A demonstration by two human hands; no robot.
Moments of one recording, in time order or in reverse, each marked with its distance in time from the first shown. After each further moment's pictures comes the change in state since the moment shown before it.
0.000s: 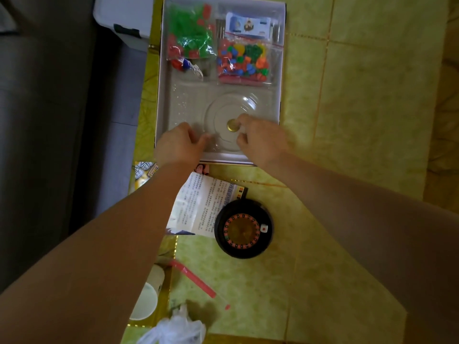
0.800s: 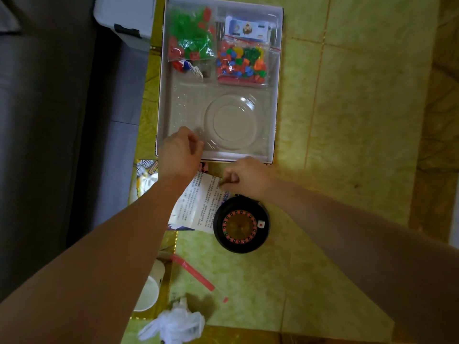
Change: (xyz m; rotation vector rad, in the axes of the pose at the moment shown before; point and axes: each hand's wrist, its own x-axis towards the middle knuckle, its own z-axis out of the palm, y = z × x) left_hand -0.019 -0.010 0.001 -0.201 0.036 0.114; right_hand -0.051 -0.009 0.020 0.369 -0.439 -0.119
